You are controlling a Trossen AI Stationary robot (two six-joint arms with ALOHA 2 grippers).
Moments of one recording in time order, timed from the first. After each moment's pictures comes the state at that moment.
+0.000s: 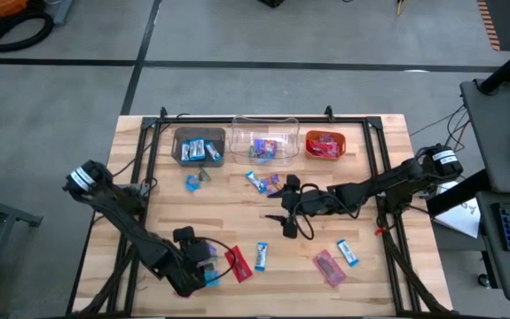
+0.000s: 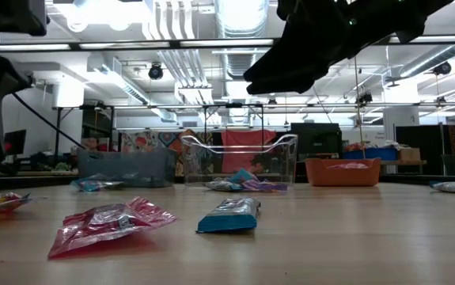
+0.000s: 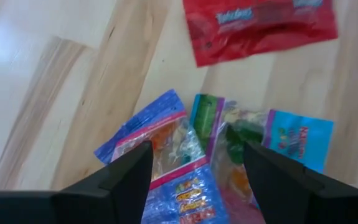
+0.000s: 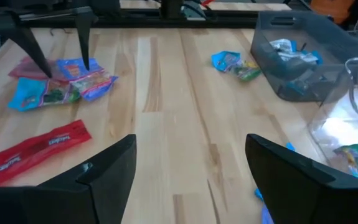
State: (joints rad) left arm -0.81 1.66 0.99 -0.67 -0.40 -1.08; right arm 0.21 1.54 0.78 0.33 0.28 0.09
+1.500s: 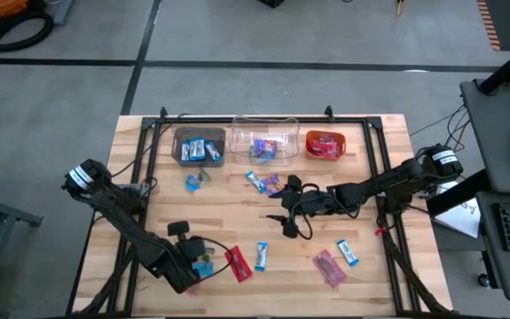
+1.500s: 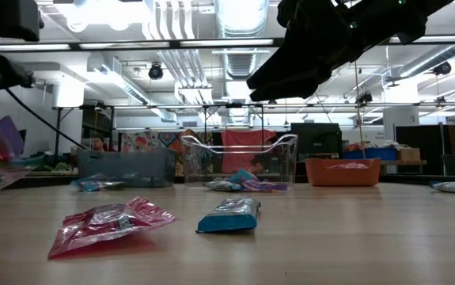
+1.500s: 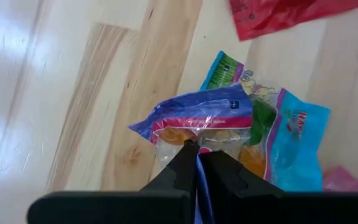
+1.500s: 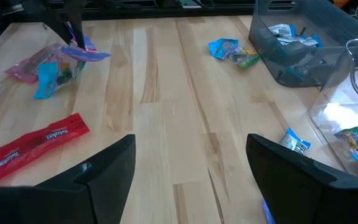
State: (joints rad) left arm -0.81 1.63 0.98 -0.81 -0.41 -1.06; right arm 0.21 1.54 0.78 0.29 0.28 0.14
